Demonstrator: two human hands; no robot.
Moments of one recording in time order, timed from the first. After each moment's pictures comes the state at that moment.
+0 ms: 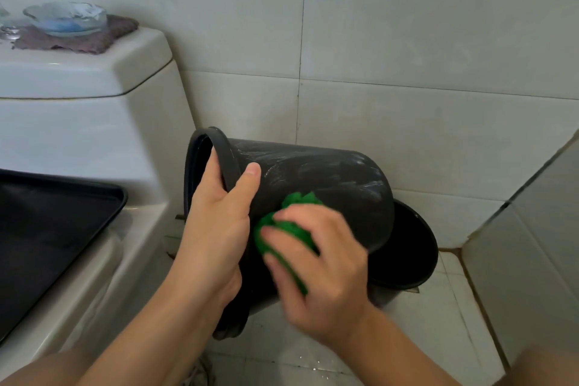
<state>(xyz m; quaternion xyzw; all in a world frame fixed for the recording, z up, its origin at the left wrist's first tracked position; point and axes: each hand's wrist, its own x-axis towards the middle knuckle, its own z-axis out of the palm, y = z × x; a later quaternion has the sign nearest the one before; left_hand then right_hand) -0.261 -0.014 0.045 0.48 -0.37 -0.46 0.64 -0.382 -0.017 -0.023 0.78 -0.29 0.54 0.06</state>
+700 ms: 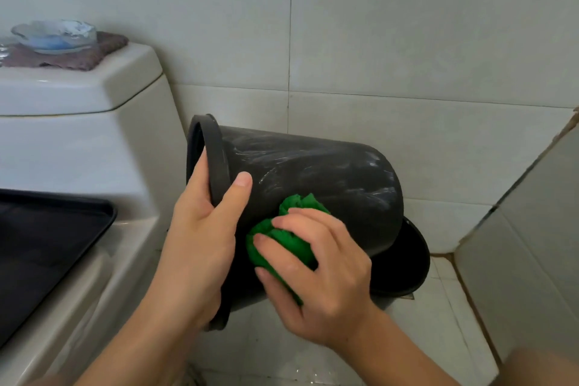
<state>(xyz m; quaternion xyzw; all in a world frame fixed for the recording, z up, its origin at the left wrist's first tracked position) -0.258 -0.005 0.056 0.46 -0.46 -0.43 0.63 -0.389 -0.019 -0.014 0.79 -0.26 0.54 0.13</state>
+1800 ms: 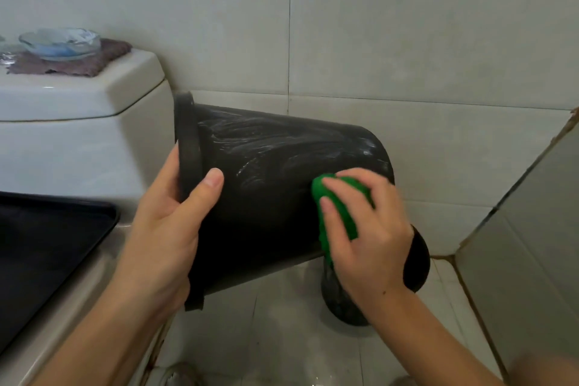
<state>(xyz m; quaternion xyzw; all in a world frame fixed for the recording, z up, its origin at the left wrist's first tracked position) -0.237 0.006 0.072 0.42 -0.47 -0.44 0.64 -0.421 -0.049 -0.004 0.69 -0.44 0.57 0.14</state>
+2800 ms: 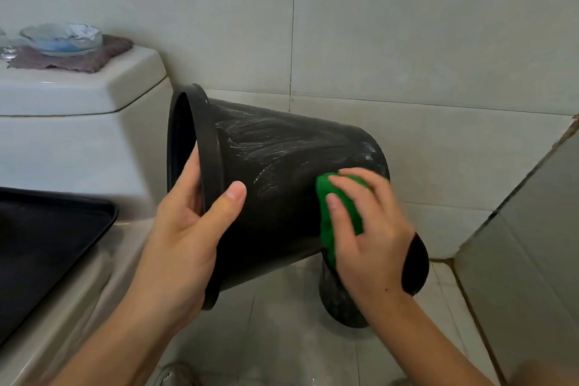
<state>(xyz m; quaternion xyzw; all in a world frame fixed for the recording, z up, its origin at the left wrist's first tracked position) -0.243 0.005 0.059 0.39 -0.52 -0.43 0.63 -0.419 -0.051 -0.005 0.67 -0.44 0.59 0.07</state>
